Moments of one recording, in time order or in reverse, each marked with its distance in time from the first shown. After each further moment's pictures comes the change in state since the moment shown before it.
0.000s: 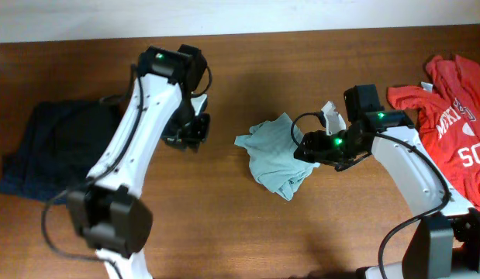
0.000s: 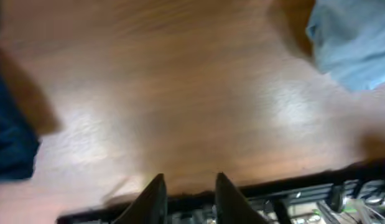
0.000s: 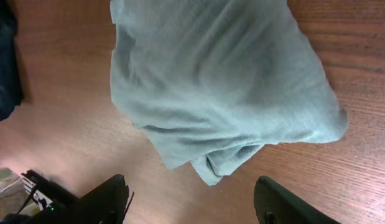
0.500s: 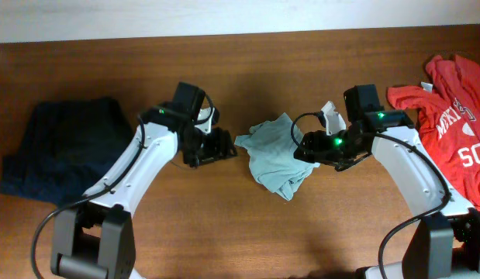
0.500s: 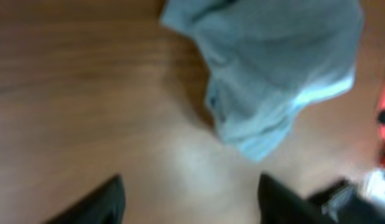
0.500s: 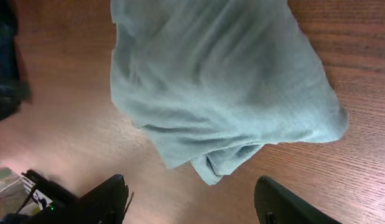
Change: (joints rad) left arm -0.001 -0.216 -0.676 0.851 0.390 -0.264; right arm 0.000 0.000 0.000 0.001 0.000 -0.001
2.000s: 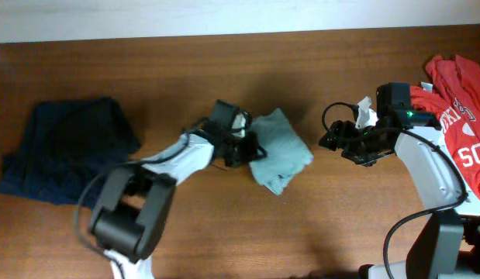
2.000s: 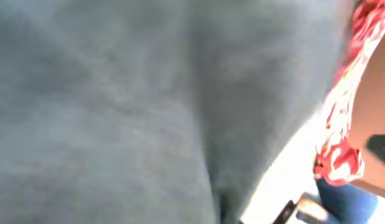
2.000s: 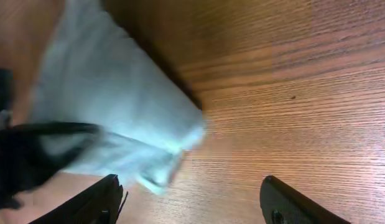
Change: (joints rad) left arm -0.141 0.223 -0.096 0.579 0.143 -0.272; right arm -0.172 -0.001 0.000 0.034 0.073 0.136
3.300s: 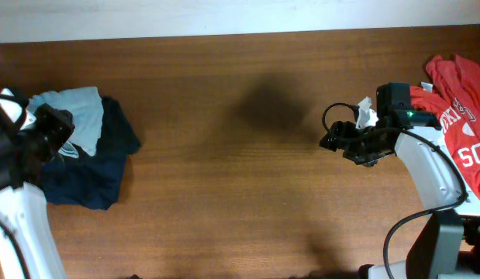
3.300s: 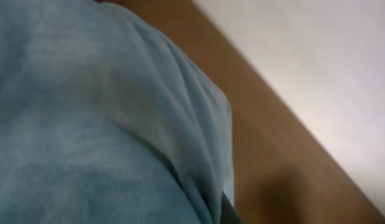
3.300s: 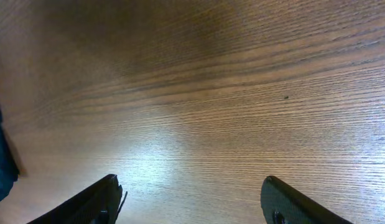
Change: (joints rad) left arm 0.957 -0.633 0.131 -0.501 -0.245 0.249; right arm 0.000 -0.001 0.000 -0.003 0.019 -0.004
